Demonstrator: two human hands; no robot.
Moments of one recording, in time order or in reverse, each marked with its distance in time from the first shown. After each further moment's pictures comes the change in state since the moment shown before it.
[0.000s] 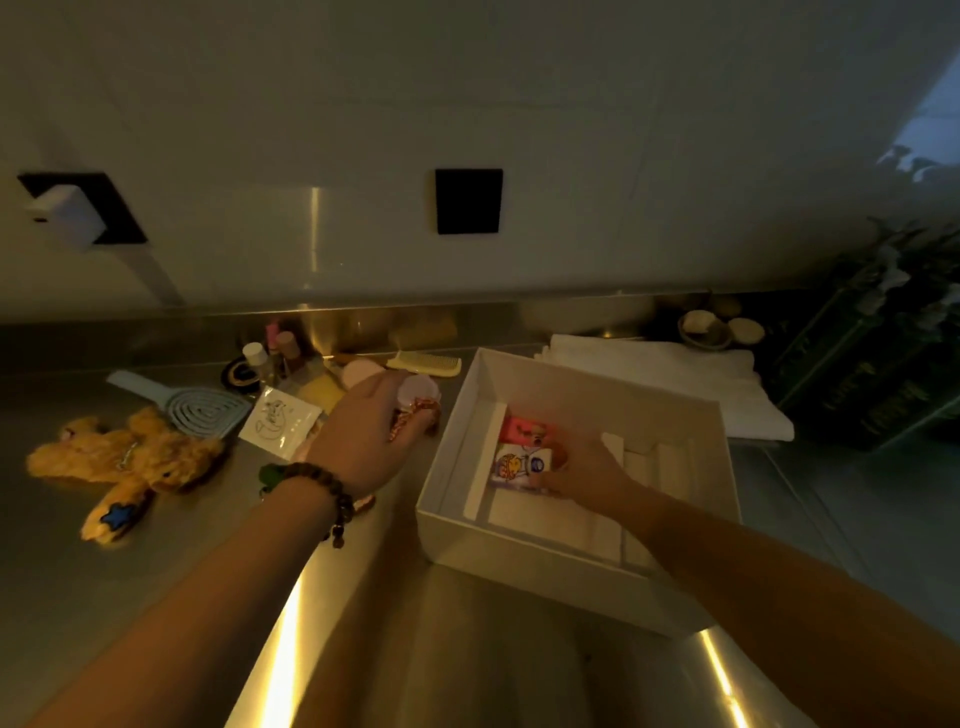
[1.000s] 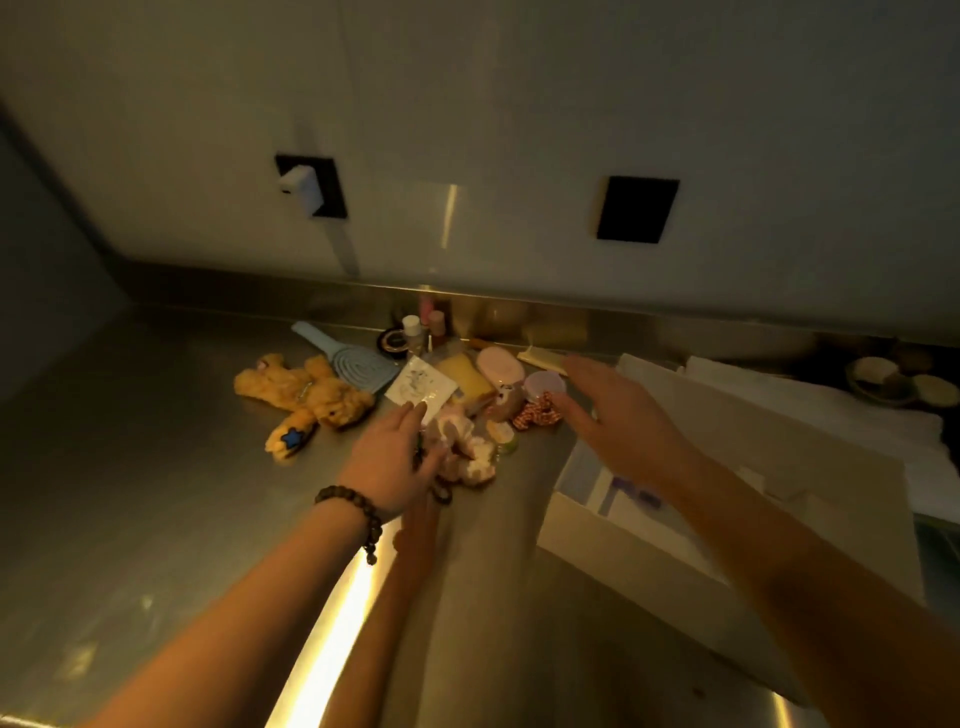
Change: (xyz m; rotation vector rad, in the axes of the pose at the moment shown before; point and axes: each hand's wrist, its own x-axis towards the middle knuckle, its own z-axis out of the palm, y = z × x) left_hand -0.087 -0.090 -0.033 0.186 -0.035 -0.315; right_hand 0.002 -0.141 0.038 -0.365 0.112 -0.519
